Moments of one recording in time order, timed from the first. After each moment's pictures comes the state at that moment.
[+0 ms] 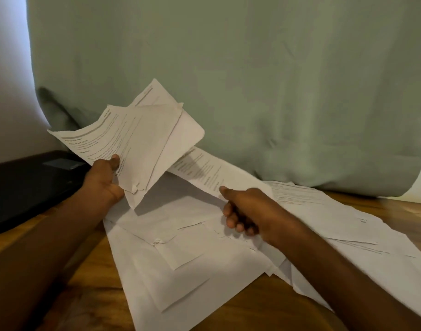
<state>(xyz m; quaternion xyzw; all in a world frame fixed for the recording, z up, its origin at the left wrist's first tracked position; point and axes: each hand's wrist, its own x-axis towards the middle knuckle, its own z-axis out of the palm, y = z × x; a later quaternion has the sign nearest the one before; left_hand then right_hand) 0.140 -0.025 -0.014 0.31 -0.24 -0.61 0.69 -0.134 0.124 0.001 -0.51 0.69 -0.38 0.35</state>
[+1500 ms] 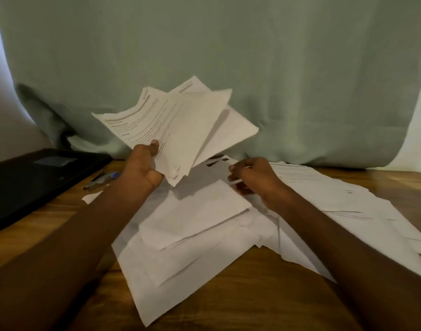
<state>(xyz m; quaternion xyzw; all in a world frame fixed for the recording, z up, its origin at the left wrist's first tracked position) 0.049 0.005 0.003 0.26 -0.30 -0.66 0.64 -0.182 0.088 -0.012 -0.50 0.64 -0.52 0.27</state>
